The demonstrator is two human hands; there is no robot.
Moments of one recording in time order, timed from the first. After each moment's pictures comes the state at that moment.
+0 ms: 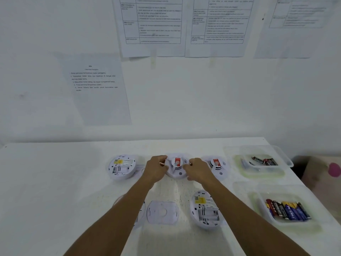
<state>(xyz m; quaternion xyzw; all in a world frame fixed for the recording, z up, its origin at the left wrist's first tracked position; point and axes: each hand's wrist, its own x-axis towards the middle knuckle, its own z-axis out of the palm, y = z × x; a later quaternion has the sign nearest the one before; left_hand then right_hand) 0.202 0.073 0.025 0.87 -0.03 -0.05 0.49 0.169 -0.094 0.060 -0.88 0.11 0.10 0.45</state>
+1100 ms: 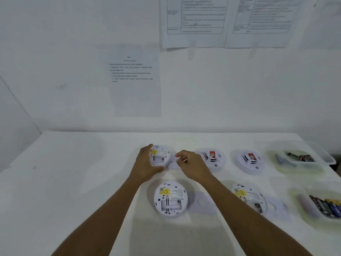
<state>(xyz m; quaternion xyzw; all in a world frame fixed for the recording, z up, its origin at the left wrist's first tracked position) 0.186 0.231 0.008 0.90 -0.03 0.05 0.43 0.161 0.031 0.050 -0.90 -0.05 0.03 0.43</state>
